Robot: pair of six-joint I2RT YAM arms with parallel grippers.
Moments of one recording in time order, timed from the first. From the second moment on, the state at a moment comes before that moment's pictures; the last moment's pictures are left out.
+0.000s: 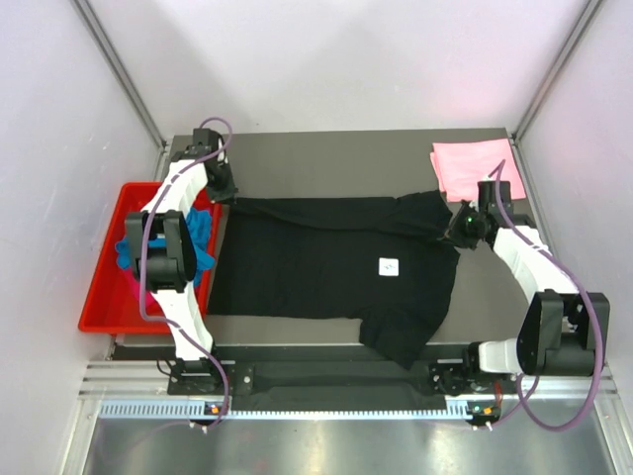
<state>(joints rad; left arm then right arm) 0.00 1.97 1.65 -0.75 0.05 -0.28 -0.02 1.34 0.91 -0.50 -0.19 0.52</state>
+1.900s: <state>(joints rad) -0.14 2.12 1.64 -0.79 -0.14 -0.36 -0.02 1.17 0.66 -0.55 -0.18 0.46</state>
